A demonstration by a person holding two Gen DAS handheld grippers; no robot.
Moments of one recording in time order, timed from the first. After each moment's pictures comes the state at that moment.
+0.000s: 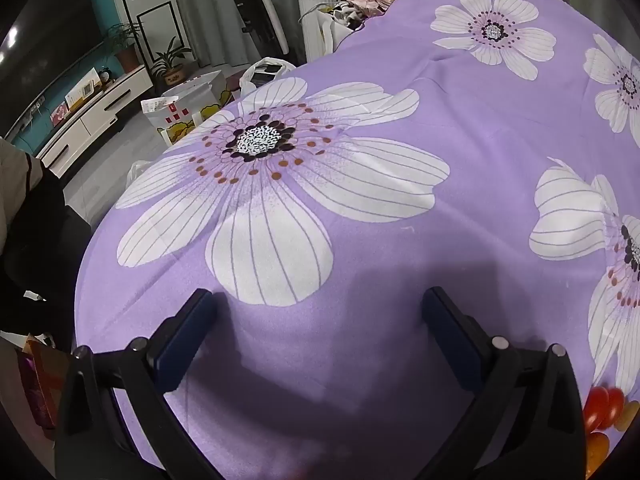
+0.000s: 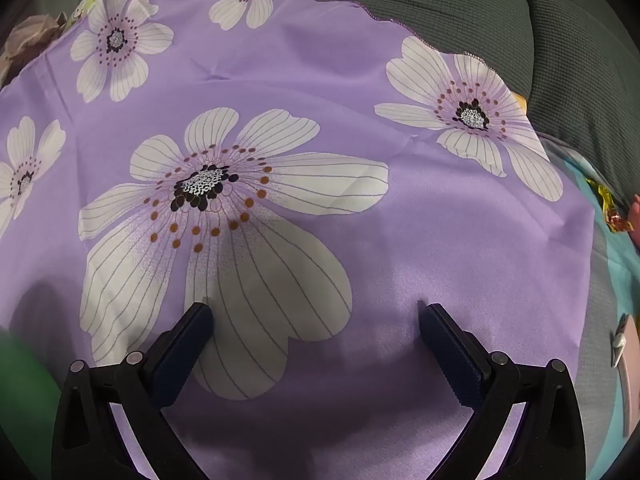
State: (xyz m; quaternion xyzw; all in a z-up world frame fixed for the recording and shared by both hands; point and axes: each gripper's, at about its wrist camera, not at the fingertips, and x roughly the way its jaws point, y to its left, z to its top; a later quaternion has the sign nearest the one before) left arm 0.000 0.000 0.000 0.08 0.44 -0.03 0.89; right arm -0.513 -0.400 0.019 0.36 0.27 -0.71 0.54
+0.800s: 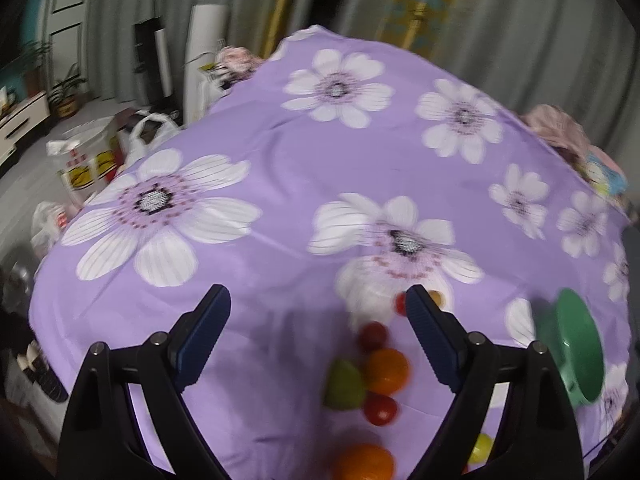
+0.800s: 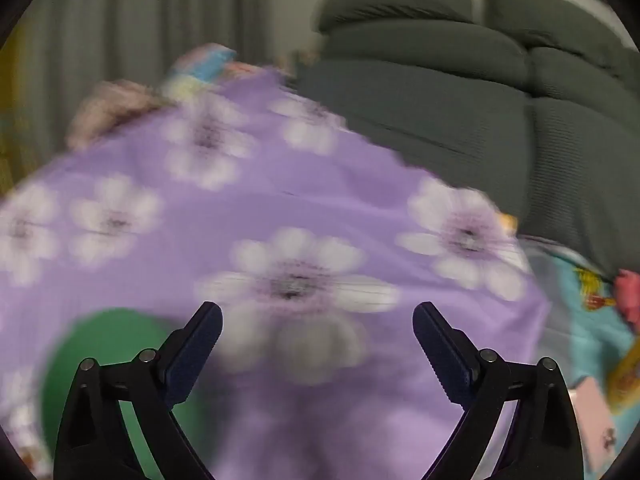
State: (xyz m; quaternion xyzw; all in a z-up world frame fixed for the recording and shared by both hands) left arm -0.088 -0.021 0.098 -0.01 0.39 -0.29 0.87; right arm -0.470 -0.311 0.162 0.24 0.17 -0.64 0.71
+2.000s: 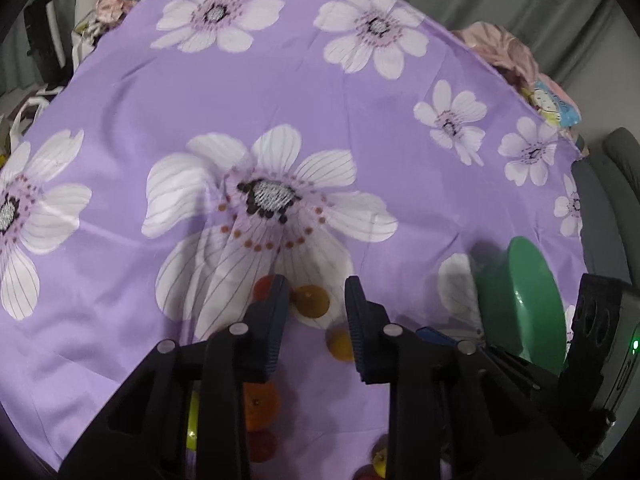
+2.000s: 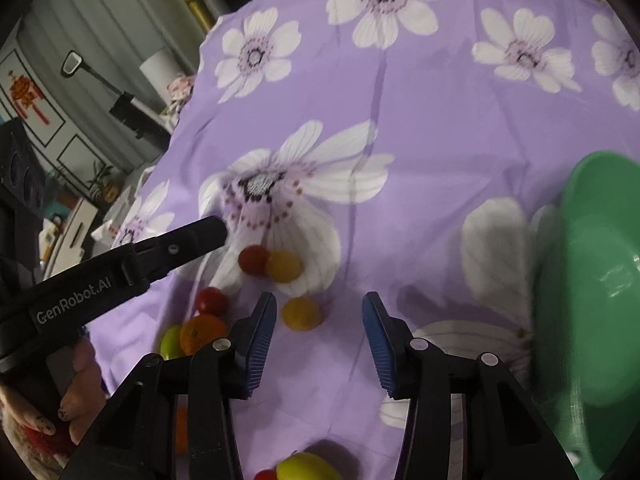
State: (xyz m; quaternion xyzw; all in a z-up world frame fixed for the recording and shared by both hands) left arm -0.082 -0.123 0.076 0.03 0.50 -0.41 0.76; right arm -0.210 -0.216 0.072 0.27 0.43 -0.15 0.85
